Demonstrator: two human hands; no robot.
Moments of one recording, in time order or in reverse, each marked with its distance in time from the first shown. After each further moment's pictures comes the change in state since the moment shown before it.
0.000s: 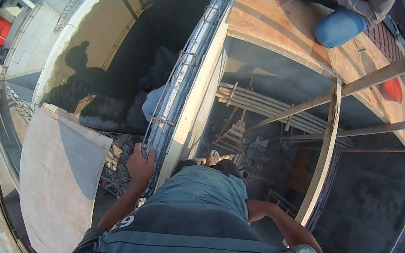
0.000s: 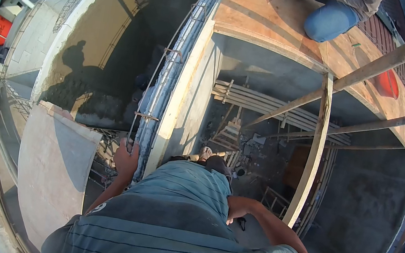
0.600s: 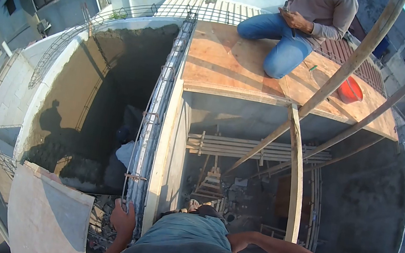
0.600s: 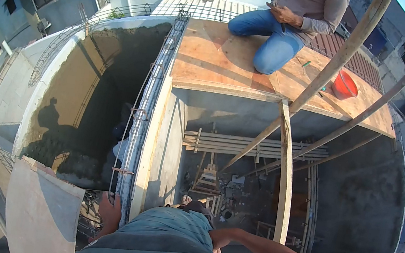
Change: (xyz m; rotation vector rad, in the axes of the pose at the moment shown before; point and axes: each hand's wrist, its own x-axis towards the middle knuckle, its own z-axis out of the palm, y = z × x) left_hand -0.003 -0.005 0.004 0.008 0.078 0.102; right_hand 0.002 -0.006 0.001 0.172 -0.132 -0.004
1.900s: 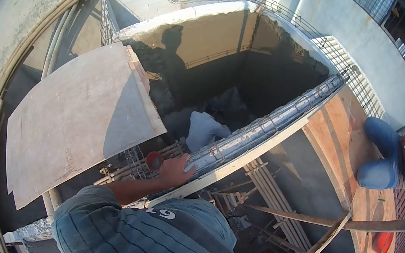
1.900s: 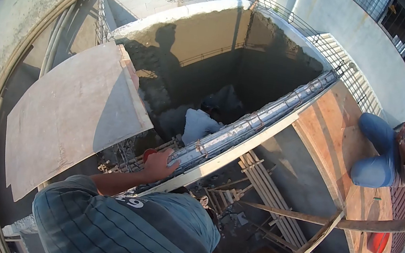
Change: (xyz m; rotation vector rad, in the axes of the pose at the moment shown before) left_hand 0.002 -0.003 -0.018 -0.033 -0.151 -0.176; right_hand -0.012 0.085 -0.019 -0.079 0.152 0.112
